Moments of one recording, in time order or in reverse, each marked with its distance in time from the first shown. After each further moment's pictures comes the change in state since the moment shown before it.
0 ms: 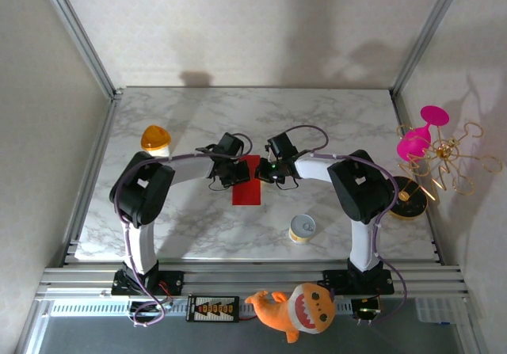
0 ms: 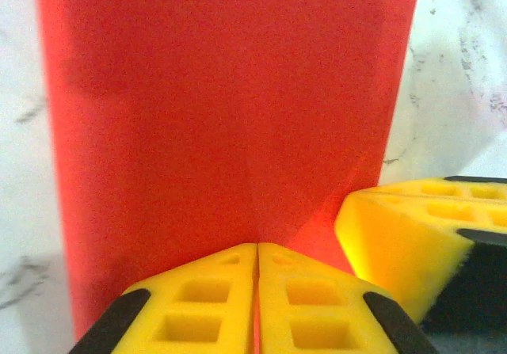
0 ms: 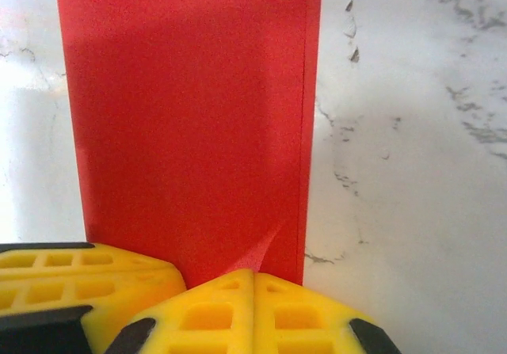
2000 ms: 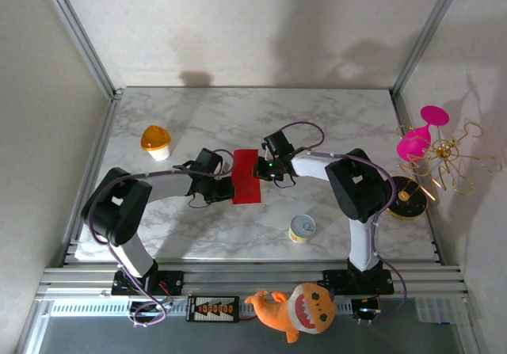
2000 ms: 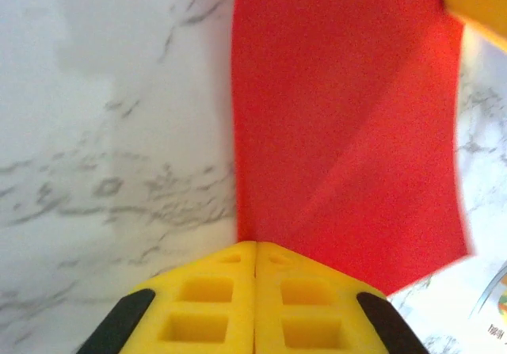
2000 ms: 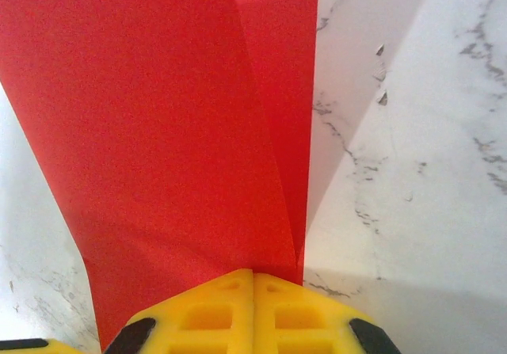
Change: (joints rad) left arm 0.047 -0.230 -0.313 0.054 0.100 0.116; right arm 0.013 0.025 0.053 -0.047 0.044 -0.052
